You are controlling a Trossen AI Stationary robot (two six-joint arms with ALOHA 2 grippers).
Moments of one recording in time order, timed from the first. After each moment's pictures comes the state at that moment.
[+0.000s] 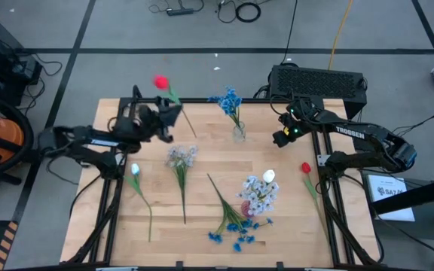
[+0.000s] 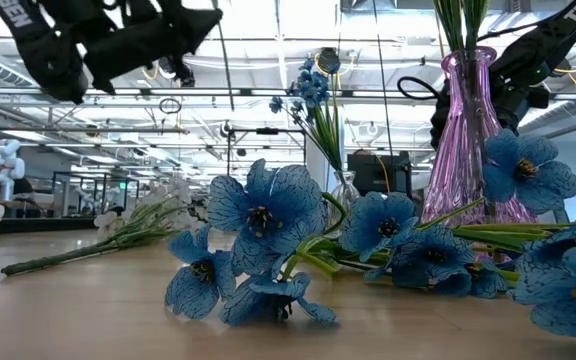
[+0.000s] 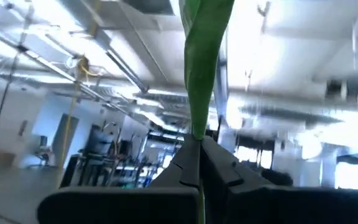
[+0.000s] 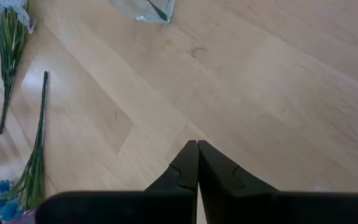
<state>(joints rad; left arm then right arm) 0.39 1.29 0.37 1.54 0.08 -0.23 -0.82 1.19 0.58 -0.50 -0.50 0.31</state>
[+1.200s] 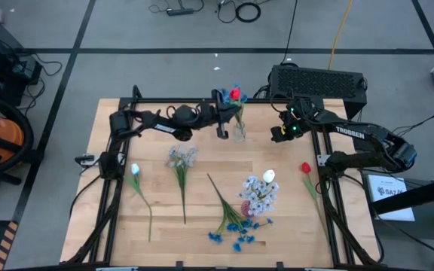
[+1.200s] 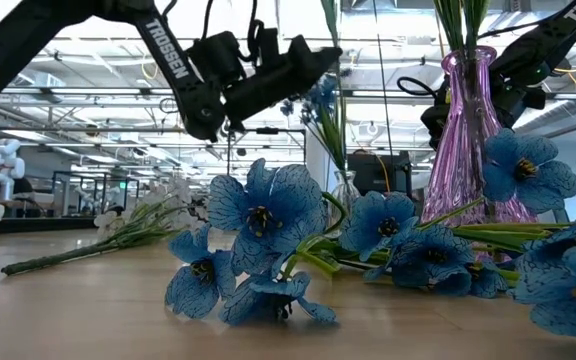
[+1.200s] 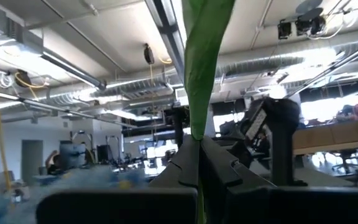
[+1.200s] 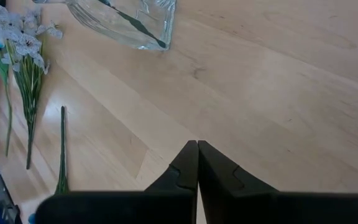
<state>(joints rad) 0.37 2.07 1.10 1.57 0.31 0.01 -0.82 1.19 0.58 -0.43 -0.50 0.48</state>
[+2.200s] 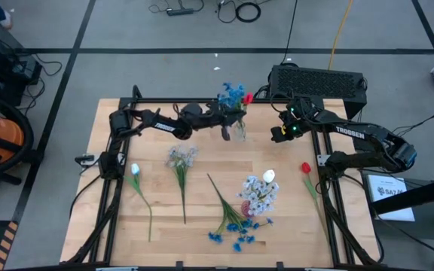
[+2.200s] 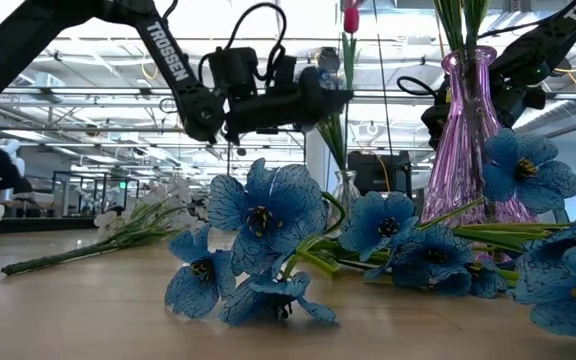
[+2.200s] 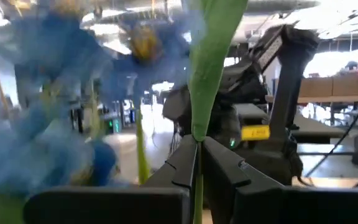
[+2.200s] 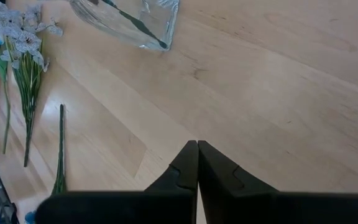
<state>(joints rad) 0.39 2.07 1.10 1.27 0.32 -0.02 -0.82 1.19 0.58 -0.43 -0.49 0.47</state>
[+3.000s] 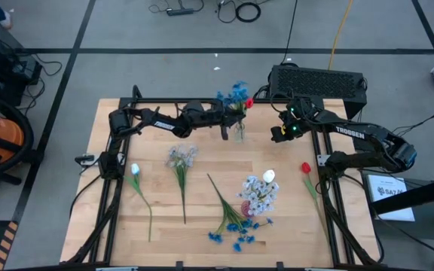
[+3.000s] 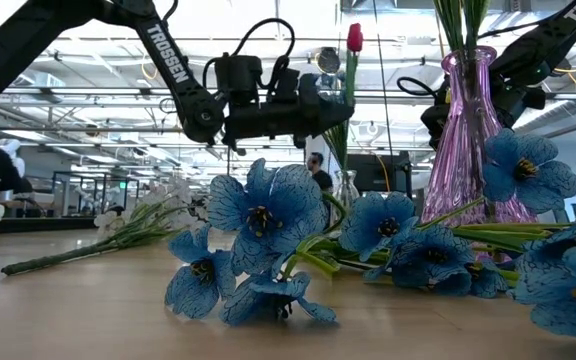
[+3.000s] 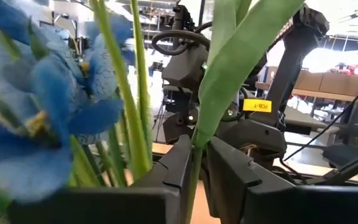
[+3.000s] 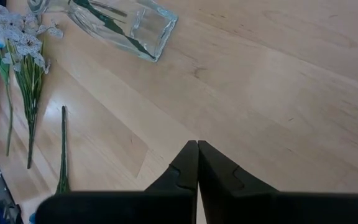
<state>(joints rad) 0.42 2.07 1.10 1.16 0.37 -0.15 -0.82 1.19 0.58 -0.43 -0.50 0.49</state>
